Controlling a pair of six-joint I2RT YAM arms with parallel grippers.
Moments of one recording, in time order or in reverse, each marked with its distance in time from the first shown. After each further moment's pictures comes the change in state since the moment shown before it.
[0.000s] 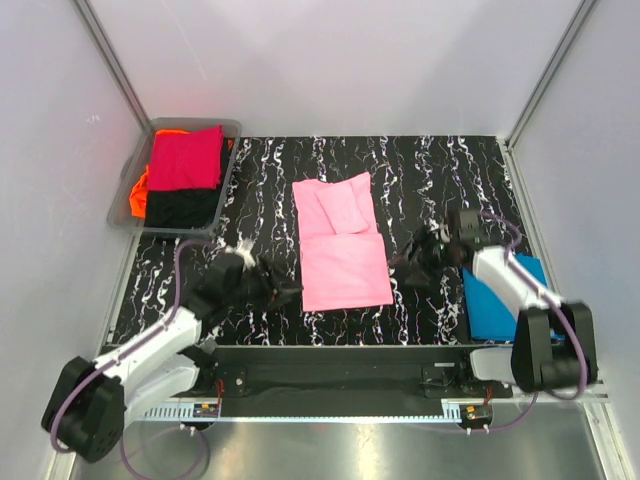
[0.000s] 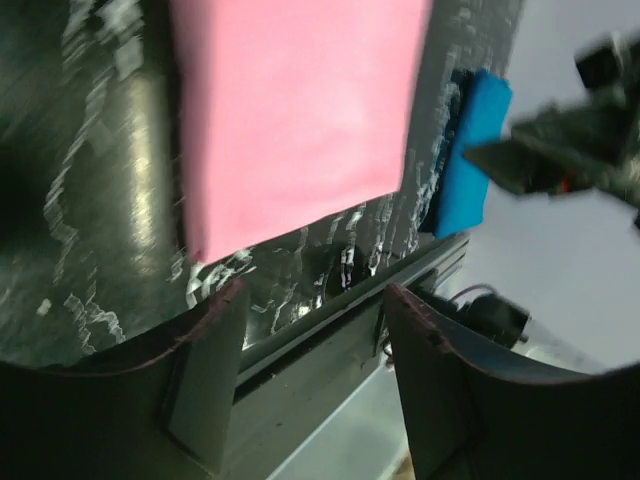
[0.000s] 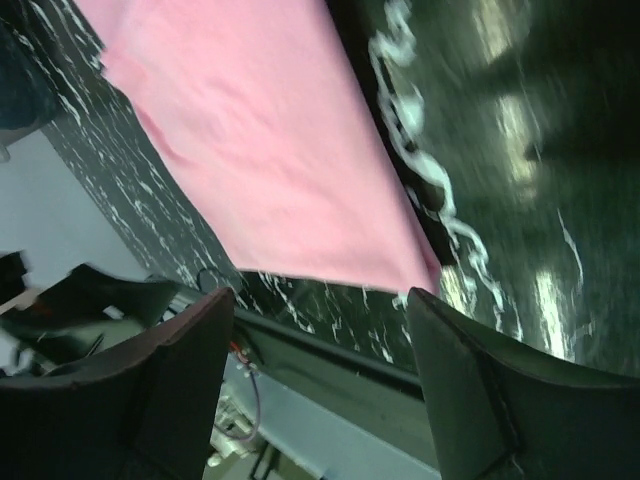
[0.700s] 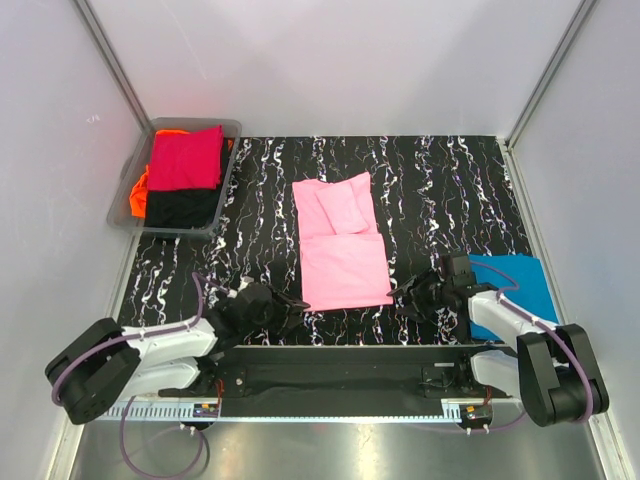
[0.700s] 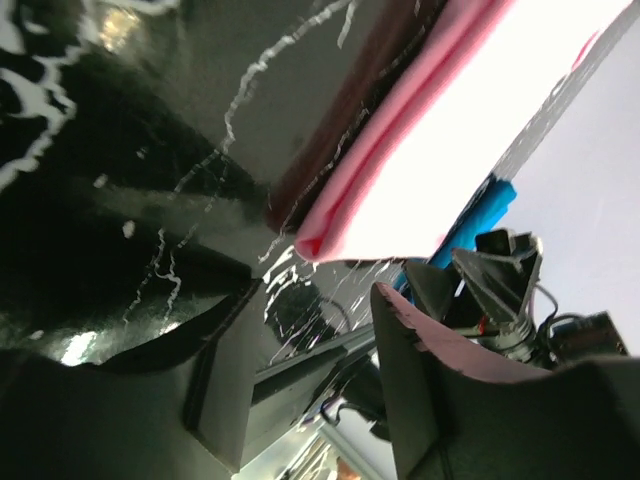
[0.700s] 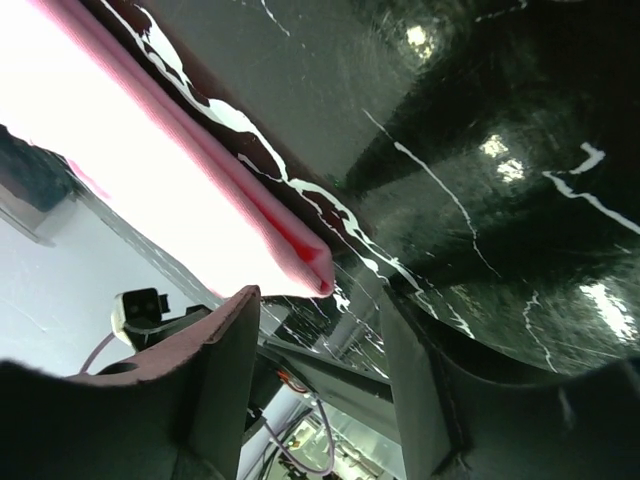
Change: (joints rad) left arm -0.319 0.124 -0.257 0.264 -0.380 -0.687; right arm 0.074 -0.221 -0.486 0.313 0.068 0.445
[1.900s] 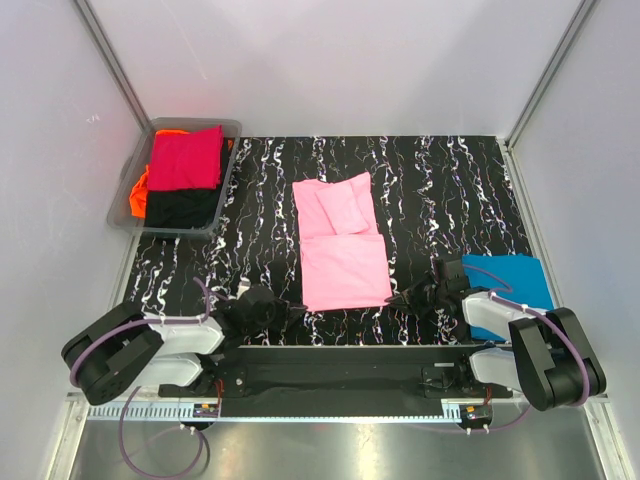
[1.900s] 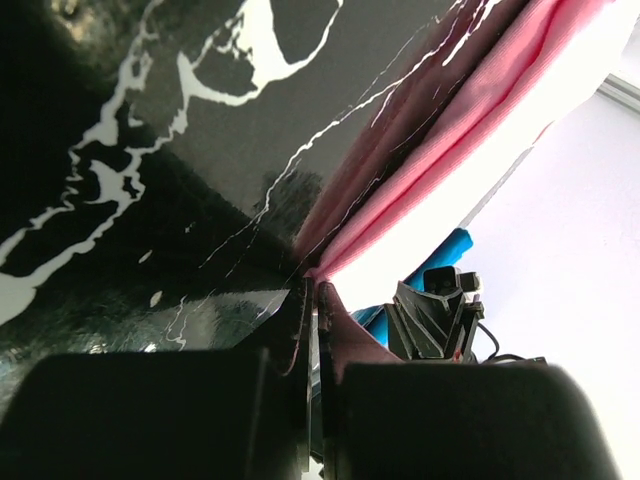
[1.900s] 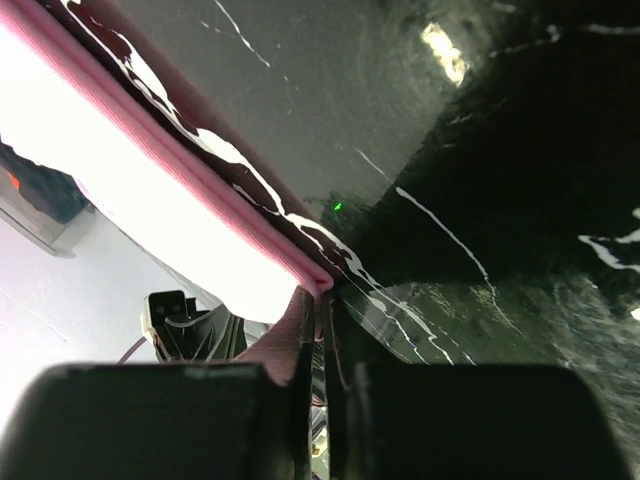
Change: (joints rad) left arm -0.005 0.151 -0.030 0.183 -0.071 -0.155; right arm 0.058 0.086 -0.053 0.192 0.035 0.116
